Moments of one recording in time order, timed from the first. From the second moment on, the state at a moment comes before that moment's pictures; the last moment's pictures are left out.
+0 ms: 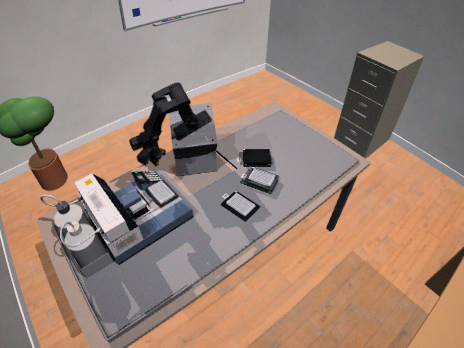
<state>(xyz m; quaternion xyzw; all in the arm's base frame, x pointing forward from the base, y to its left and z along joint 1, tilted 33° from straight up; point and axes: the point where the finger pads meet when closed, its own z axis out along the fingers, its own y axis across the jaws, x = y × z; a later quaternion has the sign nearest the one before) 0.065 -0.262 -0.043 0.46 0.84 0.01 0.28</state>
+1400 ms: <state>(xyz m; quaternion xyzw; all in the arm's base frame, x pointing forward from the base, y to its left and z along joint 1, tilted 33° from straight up) 0.081 -0.268 -0.068 0.65 0.70 0.08 0.27</state>
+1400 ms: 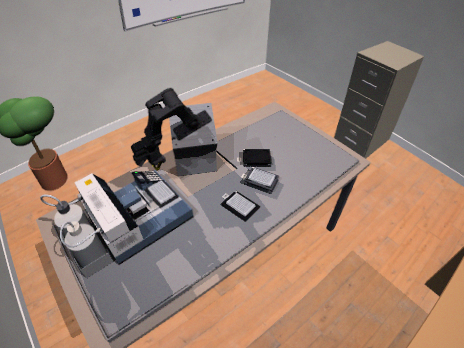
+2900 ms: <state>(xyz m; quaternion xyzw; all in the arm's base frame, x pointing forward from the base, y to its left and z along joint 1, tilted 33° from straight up) 0.110 -0.279 -0.120 0.65 0.70 0.09 0.26</state>
